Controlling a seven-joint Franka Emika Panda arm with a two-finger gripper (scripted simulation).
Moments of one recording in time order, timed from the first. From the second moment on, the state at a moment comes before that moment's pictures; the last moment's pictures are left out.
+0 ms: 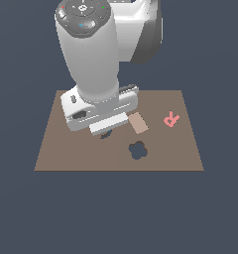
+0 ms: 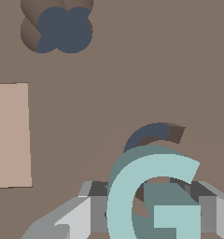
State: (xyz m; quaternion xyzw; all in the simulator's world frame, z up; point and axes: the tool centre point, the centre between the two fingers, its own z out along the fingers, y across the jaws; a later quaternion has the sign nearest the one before) arm 0.002 -0.044 0.040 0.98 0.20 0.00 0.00
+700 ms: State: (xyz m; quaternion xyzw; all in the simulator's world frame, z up) arm 0.018 -0.049 0.037 0.97 0.23 0.00 0.00
